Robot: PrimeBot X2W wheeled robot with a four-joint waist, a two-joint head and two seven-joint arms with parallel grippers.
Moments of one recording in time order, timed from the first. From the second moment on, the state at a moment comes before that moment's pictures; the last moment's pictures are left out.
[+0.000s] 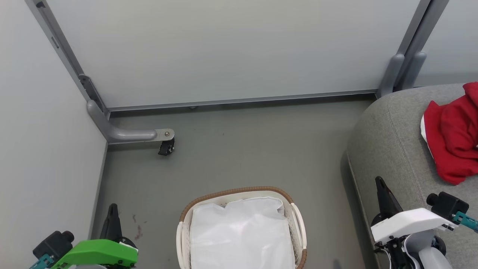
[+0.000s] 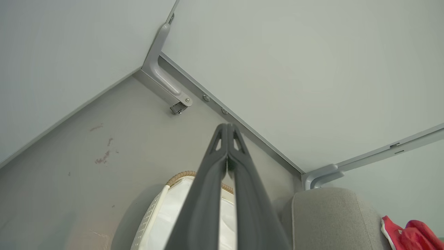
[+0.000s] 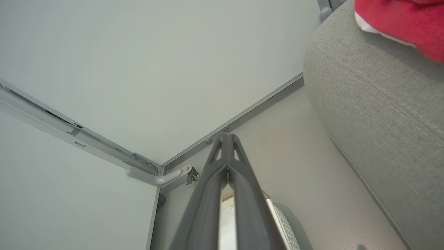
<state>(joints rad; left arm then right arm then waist) -0.05 0.04 0.03 0.38 -0.83 -0.12 -0.10 -0.12 -0.04 -0.03 0.35 0.74 0.13 -0.11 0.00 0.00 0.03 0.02</state>
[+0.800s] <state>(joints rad) -0.07 0.04 0.06 0.33 -1.10 -0.12 -0.03 -0.12 -0.04 -0.06 0.31 1.04 0.13 -0.03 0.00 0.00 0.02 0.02</state>
